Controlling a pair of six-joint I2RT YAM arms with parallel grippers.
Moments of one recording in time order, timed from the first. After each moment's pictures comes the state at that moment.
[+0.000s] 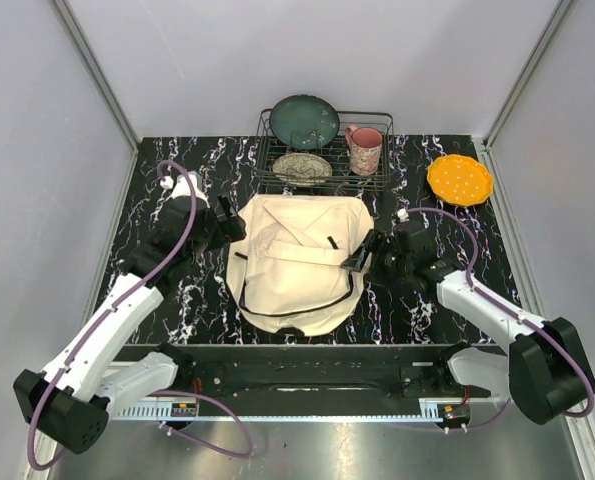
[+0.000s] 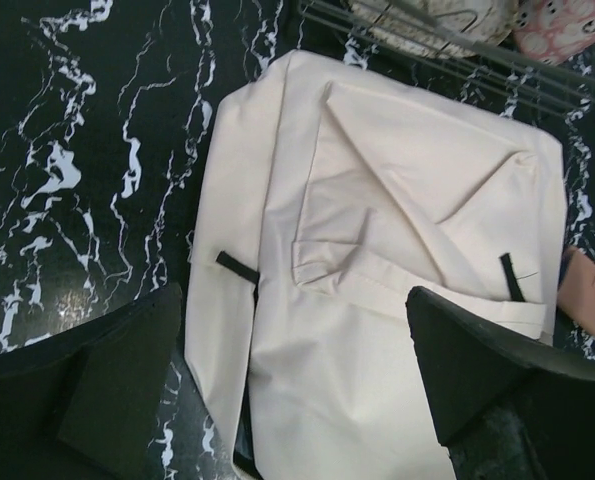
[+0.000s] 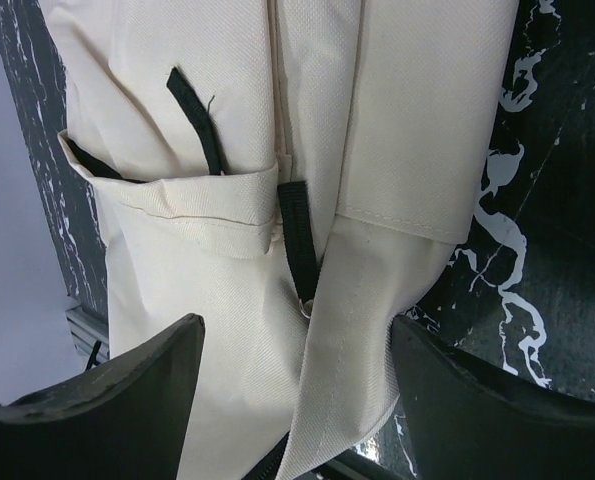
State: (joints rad) left arm -0.45 0.97 0.94 -0.56 -0.26 -0.58; right arm 0.44 1.16 0.60 -0.17 -0.27 0.88
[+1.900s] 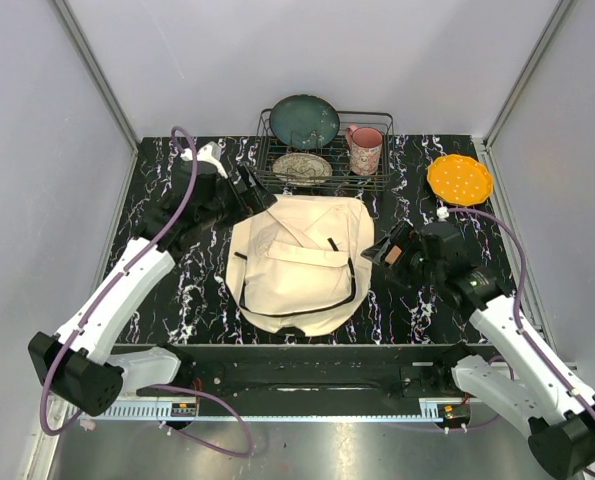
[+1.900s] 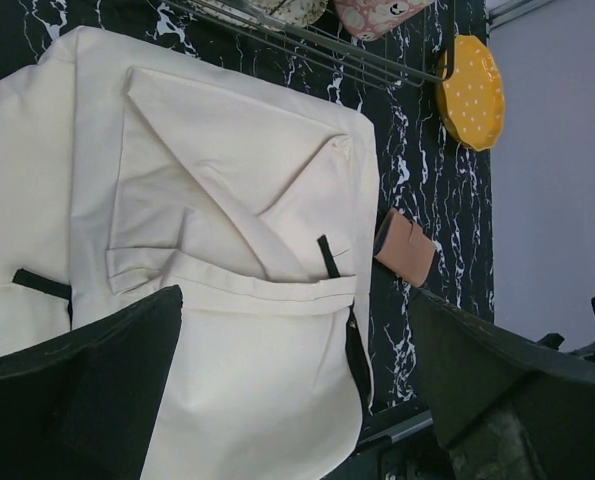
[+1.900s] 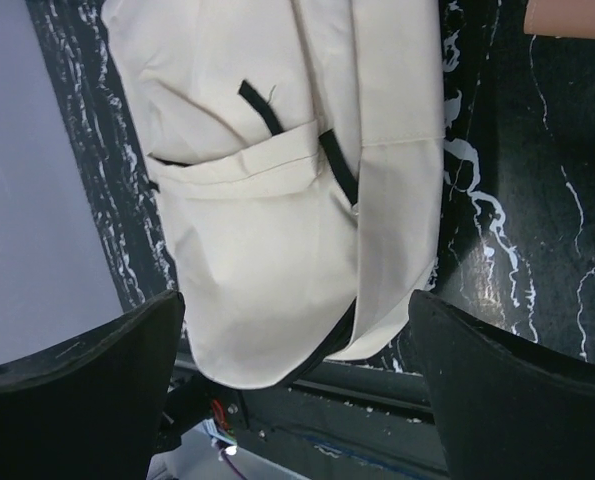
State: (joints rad) left arm -0.45 1.17 1.20 -0.55 0.04 -0.75; right arm 0.44 0.85 0.75 -0.57 -0.08 1.01
